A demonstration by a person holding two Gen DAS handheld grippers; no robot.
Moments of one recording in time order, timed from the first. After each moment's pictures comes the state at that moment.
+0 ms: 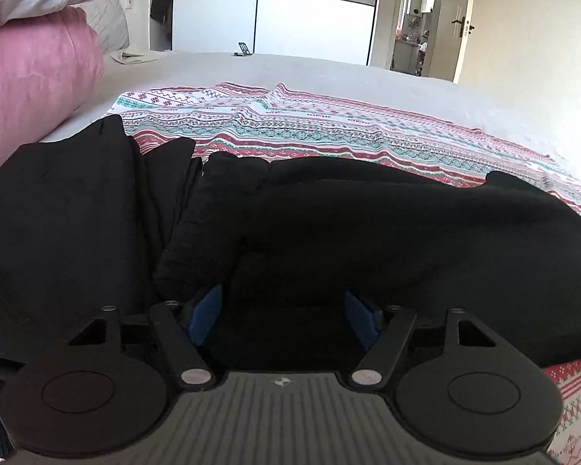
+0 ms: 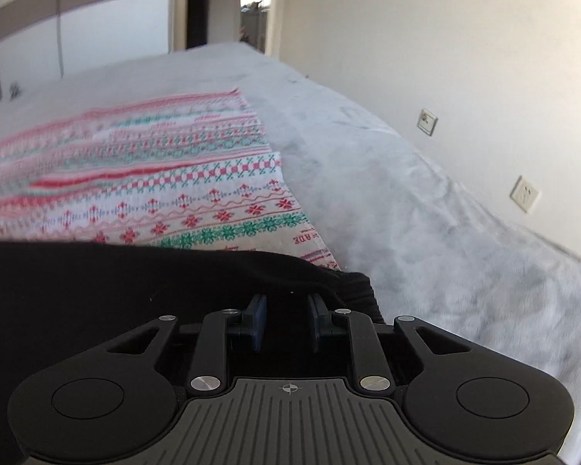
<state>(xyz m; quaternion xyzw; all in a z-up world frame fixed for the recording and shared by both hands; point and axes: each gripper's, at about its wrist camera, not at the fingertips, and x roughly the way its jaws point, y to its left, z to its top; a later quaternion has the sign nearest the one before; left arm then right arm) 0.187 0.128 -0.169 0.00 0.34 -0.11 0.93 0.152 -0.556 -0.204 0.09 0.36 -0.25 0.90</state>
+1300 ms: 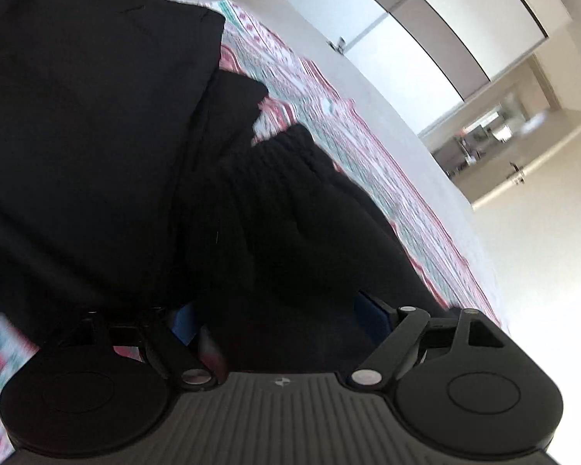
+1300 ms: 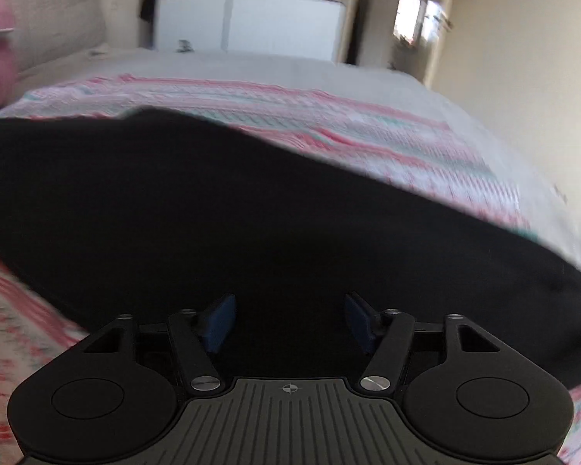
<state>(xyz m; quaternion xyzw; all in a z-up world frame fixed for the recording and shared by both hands) 0.202 0.173 -0.183 -0.34 0.37 -0.06 0.86 0.126 -0.319 -0.208 0.02 0.33 -0.07 0.94</state>
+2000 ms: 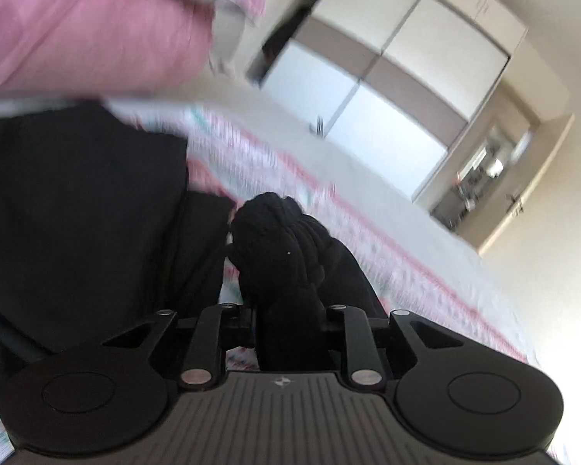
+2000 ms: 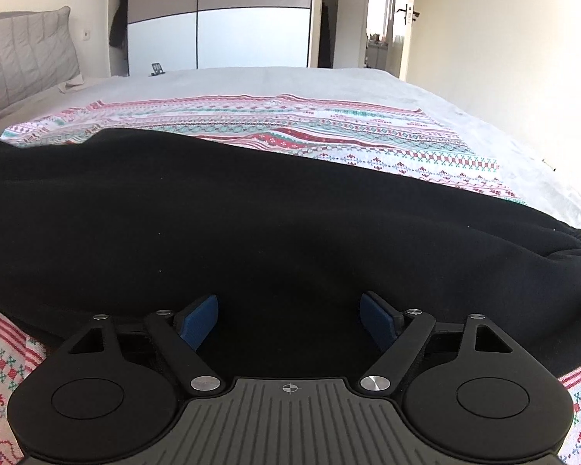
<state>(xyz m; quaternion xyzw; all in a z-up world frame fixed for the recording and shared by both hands) 0.183 0.157 -0.151 -0.27 0.26 -0.03 0.93 0.117 -0.344 -0.222 0.05 0.31 -0.09 0.95</state>
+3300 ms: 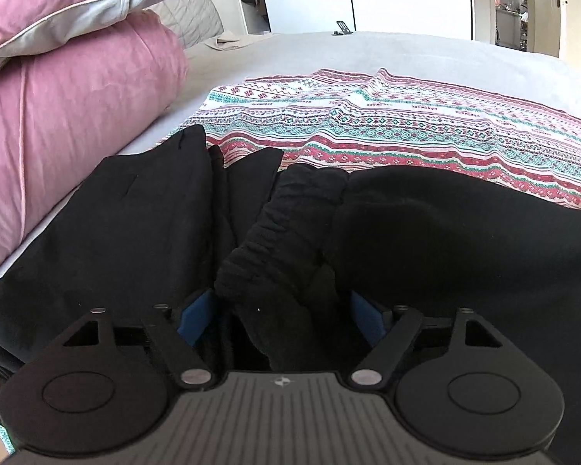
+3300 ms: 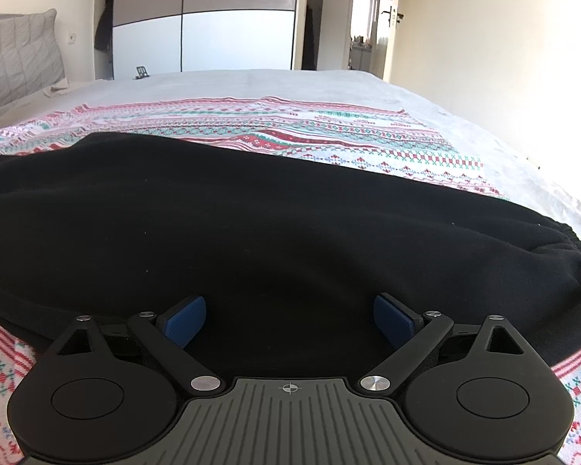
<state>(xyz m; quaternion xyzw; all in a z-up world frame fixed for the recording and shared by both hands) 0.215 0.103 -0.146 0.06 0.38 0.09 0.92 0.115 -0.342 -0.220 0.06 0.31 -0.12 0.94</state>
